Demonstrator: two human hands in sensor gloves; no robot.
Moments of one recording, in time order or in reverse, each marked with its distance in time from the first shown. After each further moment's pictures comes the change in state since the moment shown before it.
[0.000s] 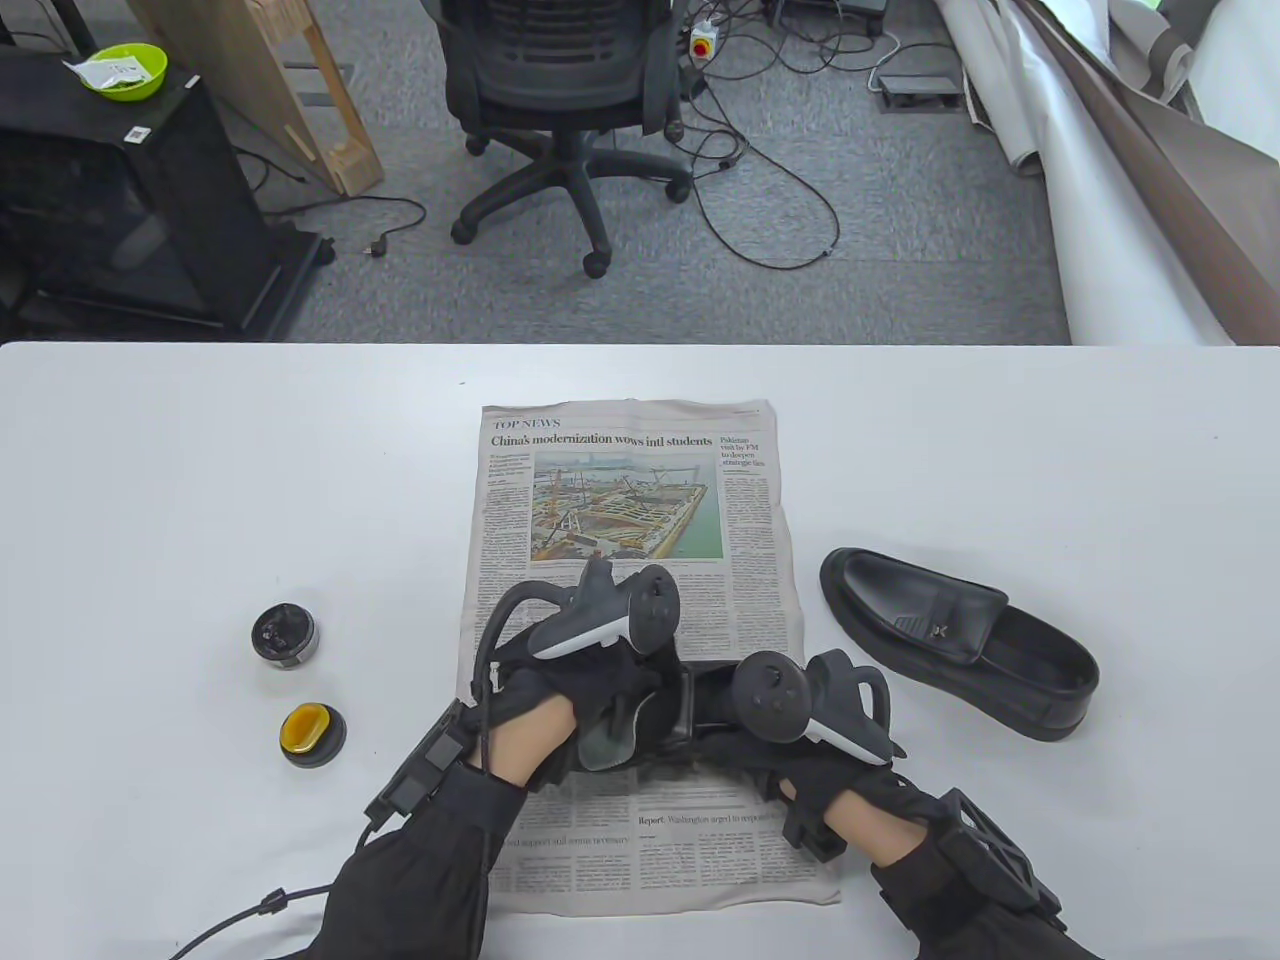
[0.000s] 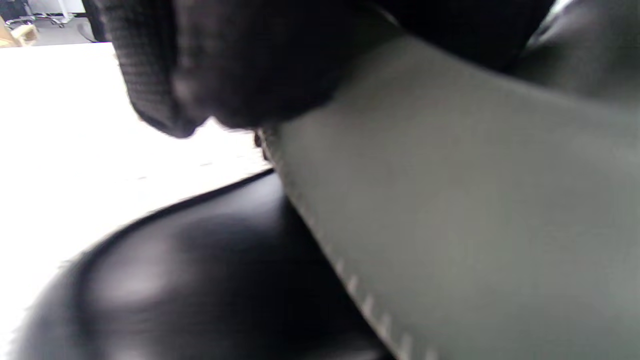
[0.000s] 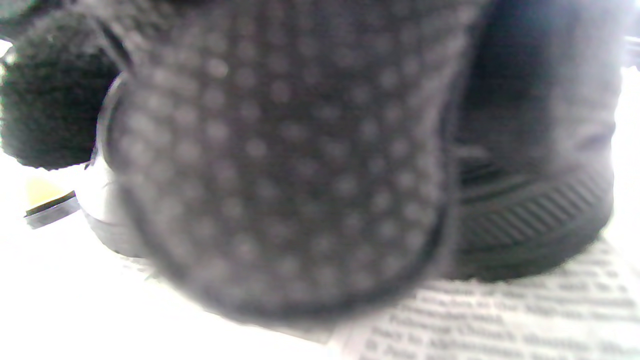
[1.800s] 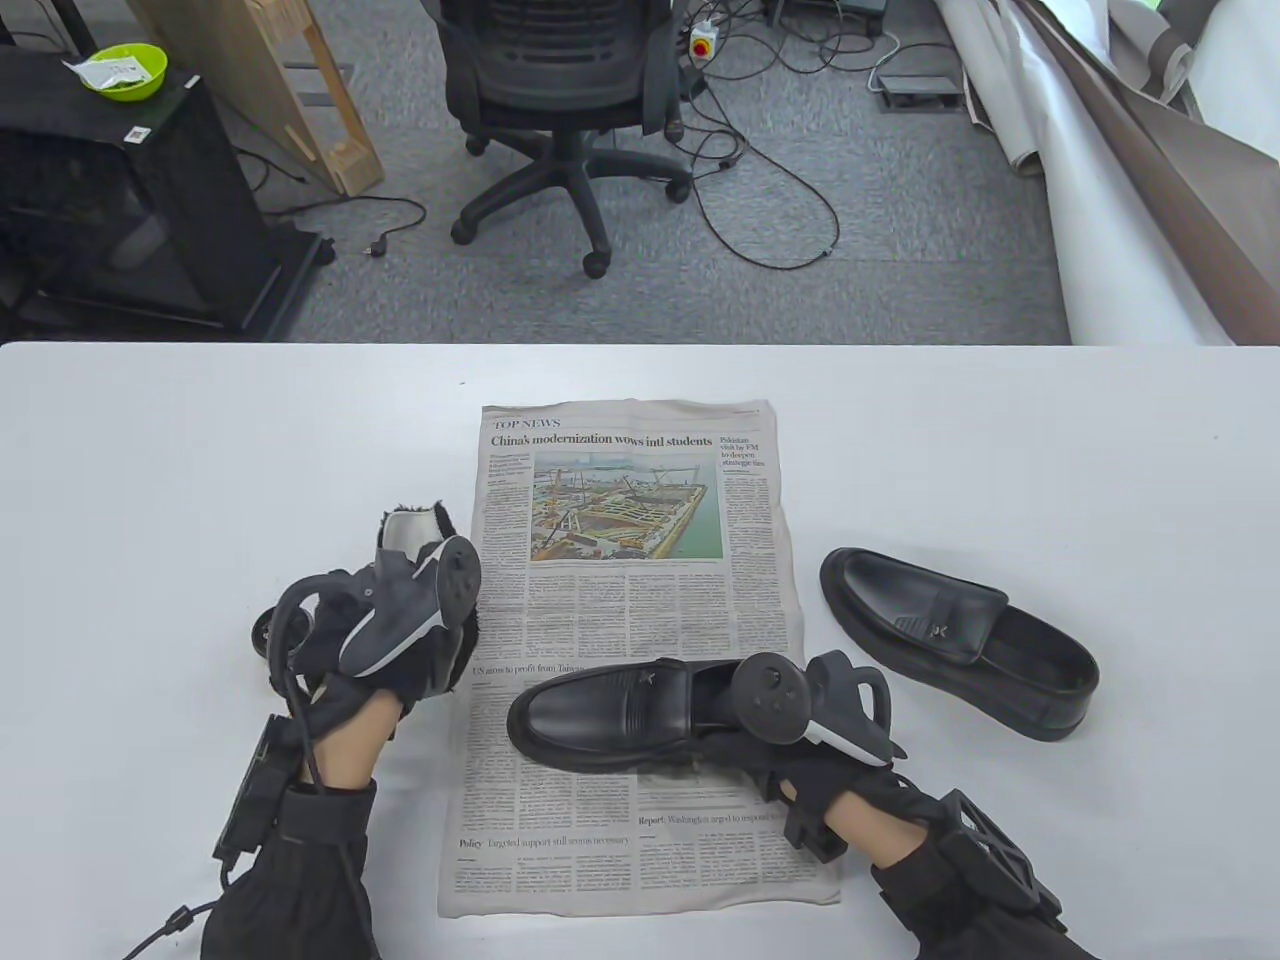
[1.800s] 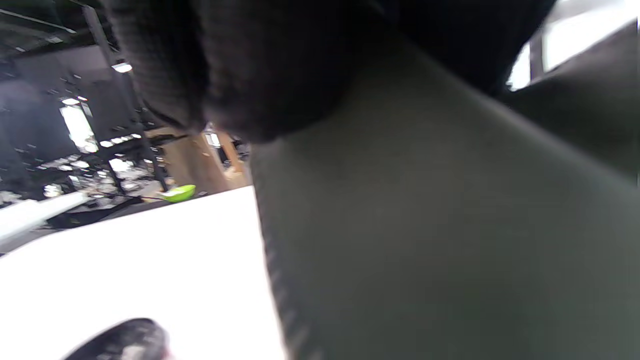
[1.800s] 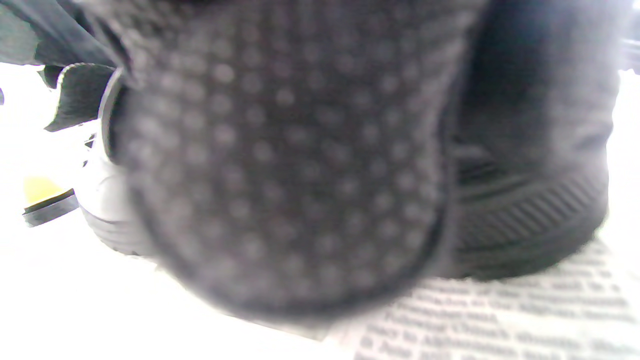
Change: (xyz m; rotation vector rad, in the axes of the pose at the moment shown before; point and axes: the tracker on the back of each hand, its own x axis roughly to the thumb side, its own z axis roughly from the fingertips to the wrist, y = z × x) left_hand -0.142 0.021 0.062 0.351 0.482 -0.126; right_hand -0.001 0.000 0.001 -0.003 -0.001 0.008
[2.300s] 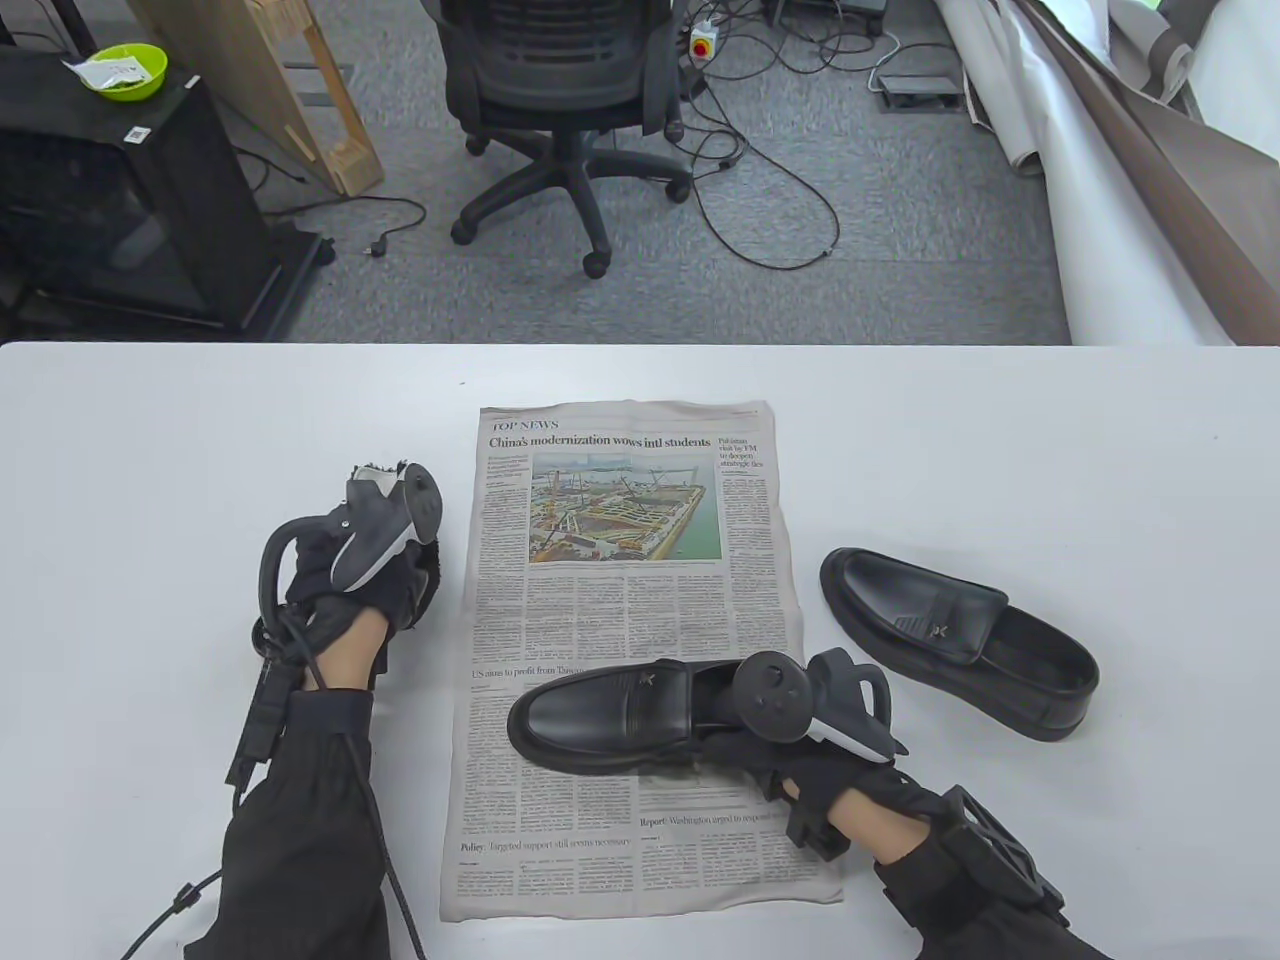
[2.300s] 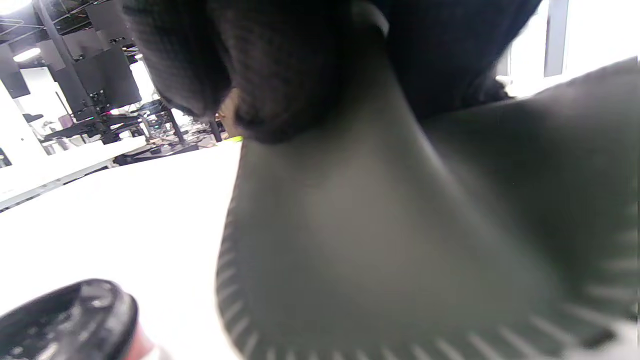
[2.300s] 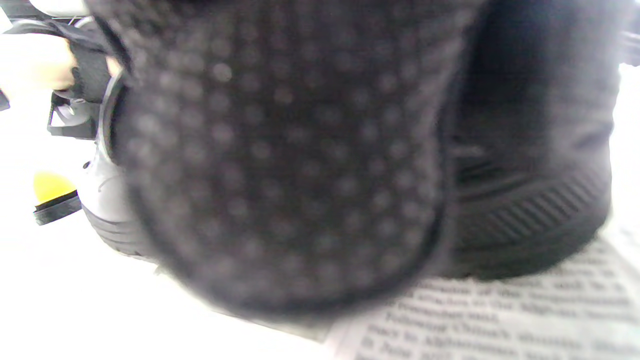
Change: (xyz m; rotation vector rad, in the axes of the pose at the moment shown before) left_hand -0.008 -0.054 -0.080 -0.147 0.158 0.025; right_hand -0.001 0.000 -0.001 0.009 -0.021 -0.006
